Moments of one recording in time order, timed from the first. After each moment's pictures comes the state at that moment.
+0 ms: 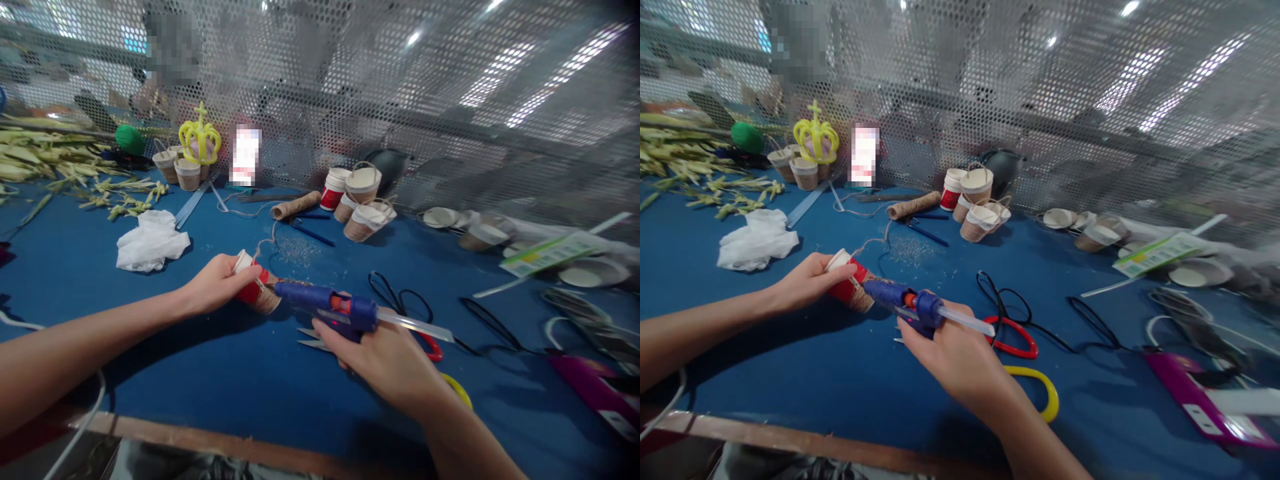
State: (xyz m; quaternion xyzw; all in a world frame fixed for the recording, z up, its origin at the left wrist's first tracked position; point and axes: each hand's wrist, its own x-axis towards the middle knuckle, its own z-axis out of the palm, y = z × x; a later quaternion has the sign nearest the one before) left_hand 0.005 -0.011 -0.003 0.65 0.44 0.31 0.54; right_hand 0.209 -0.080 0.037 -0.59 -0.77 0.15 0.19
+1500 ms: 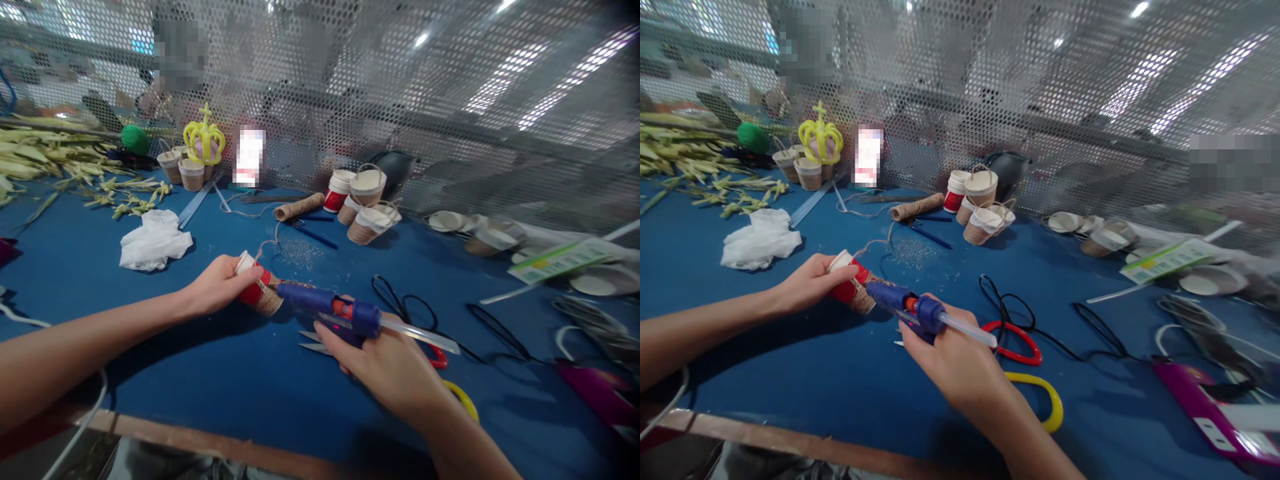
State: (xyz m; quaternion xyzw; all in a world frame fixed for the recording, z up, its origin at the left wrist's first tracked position) left_hand 0.006 -0.011 -0.004 0.65 0.42 0.32 0.54; right_hand 0.207 -0.075 0.039 -0.59 -0.76 0.18 0.21
